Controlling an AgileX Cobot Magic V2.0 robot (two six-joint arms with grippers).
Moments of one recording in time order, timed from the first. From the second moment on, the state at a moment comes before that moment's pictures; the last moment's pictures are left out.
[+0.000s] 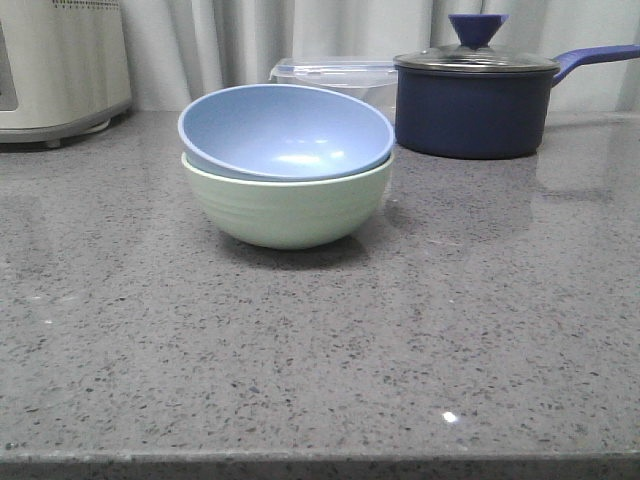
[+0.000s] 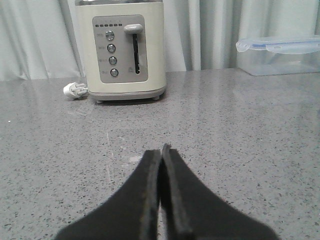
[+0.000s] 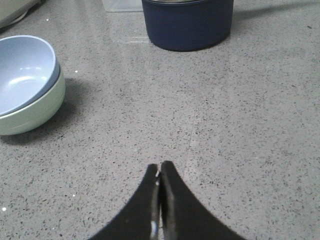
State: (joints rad) left arm -0.05 0.00 0.00 -0.10 0.10 0.10; right arm 0.25 0.27 -0.41 0.10 0.56 0.09
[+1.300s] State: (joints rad) left arm -0.05 0.00 0.00 -0.10 0.10 0.10; right arm 0.07 0.16 -0.11 0.07 0.11 0.09
